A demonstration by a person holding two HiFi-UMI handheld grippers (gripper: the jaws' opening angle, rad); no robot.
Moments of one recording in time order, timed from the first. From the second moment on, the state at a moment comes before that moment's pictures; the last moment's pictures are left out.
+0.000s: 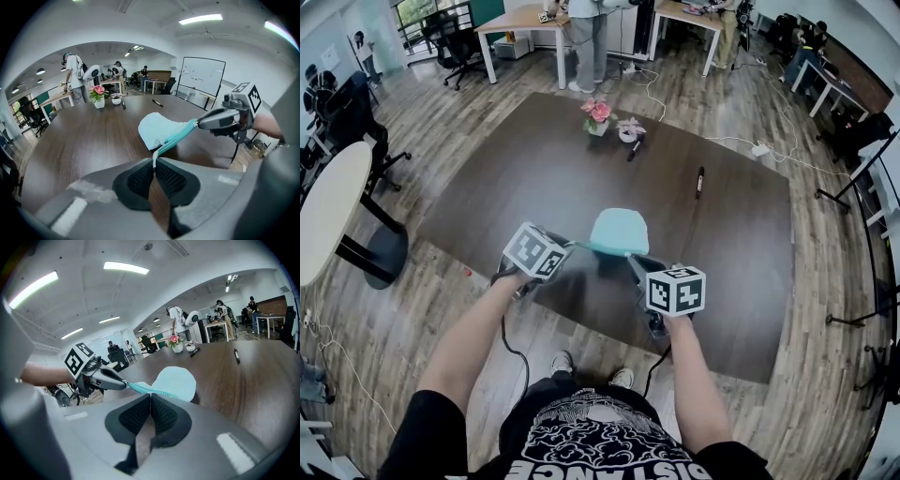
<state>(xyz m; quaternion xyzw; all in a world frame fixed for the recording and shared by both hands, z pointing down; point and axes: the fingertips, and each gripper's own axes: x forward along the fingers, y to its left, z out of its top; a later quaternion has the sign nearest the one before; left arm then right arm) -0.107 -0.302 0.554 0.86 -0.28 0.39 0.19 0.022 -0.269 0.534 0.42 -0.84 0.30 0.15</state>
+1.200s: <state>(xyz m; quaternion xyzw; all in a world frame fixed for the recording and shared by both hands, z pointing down) -0.108 -0.306 0.568 0.84 -0.30 0.40 0.20 0.049 -0.275 0.550 0.47 -0.81 0.31 0.16</state>
